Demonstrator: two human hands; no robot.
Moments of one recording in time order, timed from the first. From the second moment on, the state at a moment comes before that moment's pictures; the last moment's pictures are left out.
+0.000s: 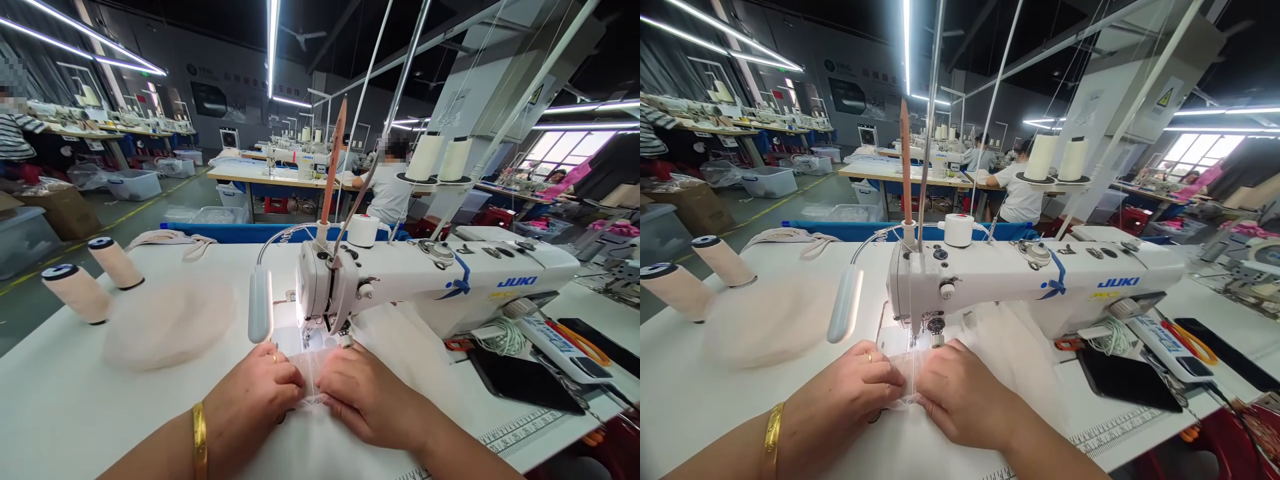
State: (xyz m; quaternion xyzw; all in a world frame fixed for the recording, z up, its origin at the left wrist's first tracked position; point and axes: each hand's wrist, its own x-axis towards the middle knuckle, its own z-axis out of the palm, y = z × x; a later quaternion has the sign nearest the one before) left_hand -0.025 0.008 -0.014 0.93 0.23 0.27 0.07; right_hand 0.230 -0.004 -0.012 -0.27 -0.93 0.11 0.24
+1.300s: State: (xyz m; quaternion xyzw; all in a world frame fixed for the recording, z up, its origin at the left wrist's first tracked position) left_hand -0.028 0.016 -0.023 0.94 0.25 0.24 0.03; right_hand 0.219 -0.002 -0.026 -0.33 -0.92 0.08 0.20
